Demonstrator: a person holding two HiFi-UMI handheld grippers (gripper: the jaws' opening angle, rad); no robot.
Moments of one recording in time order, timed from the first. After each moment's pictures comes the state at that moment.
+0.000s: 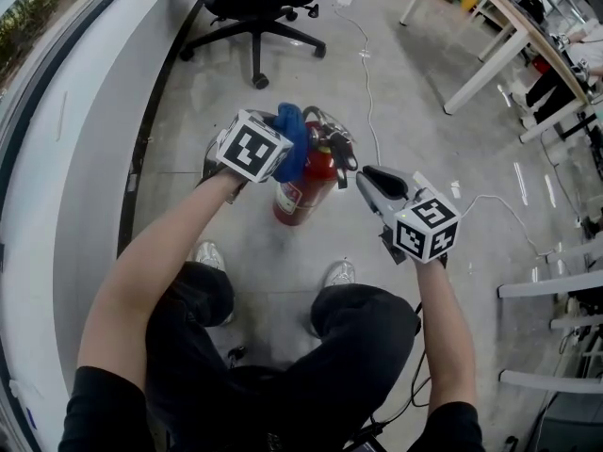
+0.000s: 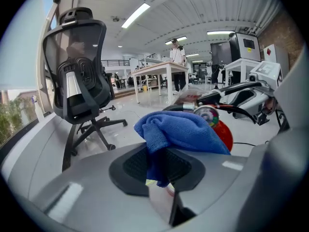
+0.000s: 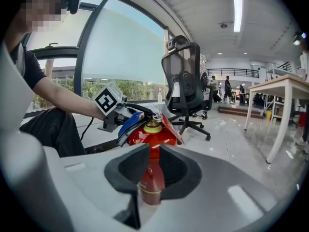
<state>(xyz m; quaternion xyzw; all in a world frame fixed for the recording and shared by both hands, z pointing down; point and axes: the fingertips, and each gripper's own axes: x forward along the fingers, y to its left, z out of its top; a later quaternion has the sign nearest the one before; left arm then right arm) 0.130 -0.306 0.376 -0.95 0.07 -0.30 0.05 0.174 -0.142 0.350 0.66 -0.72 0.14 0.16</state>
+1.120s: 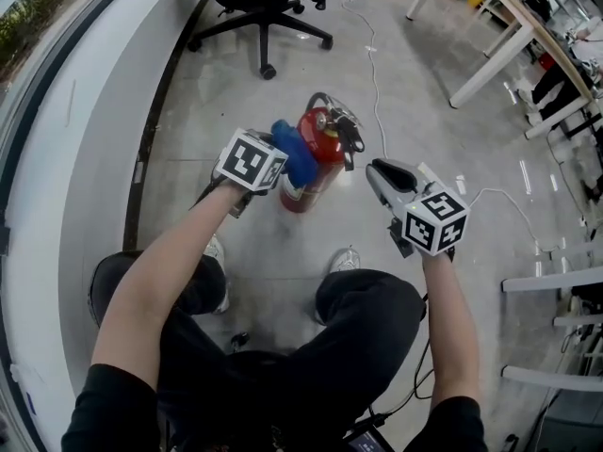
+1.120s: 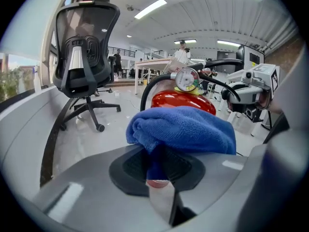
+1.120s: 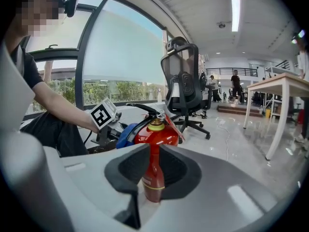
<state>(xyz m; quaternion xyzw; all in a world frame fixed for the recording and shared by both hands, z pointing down) 0.093 -0.270 0.438 -0.94 0.06 -0.32 -0.06 0.169 -0.123 0.349 0.66 -0.72 0.14 0.15</state>
